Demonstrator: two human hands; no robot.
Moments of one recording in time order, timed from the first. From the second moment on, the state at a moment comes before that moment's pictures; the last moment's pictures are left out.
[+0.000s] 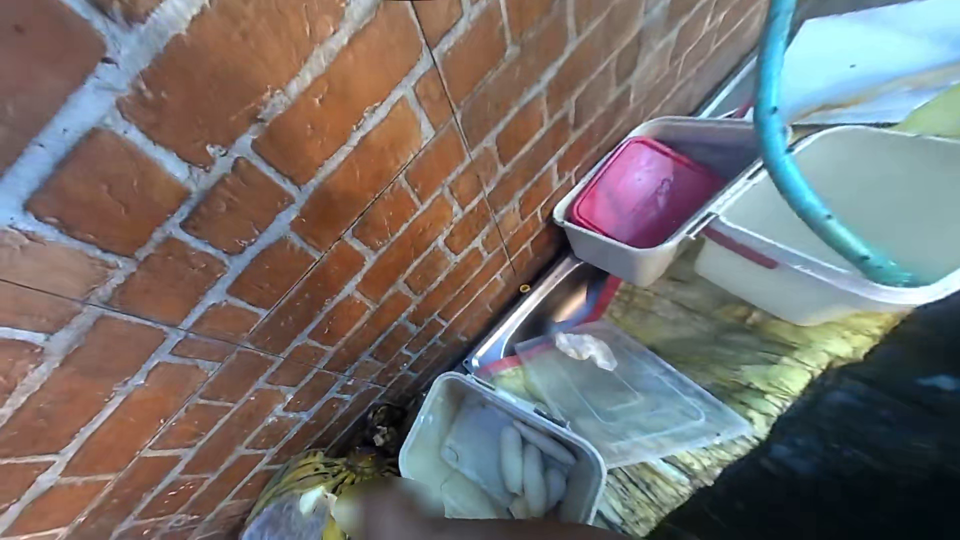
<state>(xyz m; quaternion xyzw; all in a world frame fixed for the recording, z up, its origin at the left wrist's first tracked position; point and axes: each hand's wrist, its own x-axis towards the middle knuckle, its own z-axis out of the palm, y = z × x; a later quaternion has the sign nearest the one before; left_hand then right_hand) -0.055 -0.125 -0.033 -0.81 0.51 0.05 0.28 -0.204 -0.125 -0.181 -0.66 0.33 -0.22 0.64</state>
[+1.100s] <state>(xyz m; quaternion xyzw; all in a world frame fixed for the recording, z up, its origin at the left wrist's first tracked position) 0.046 -0.096 -0.074 -0.93 0.32 0.12 -0.15 -0.101 -0.208 -0.117 -0.84 0.36 -0.15 0.38</state>
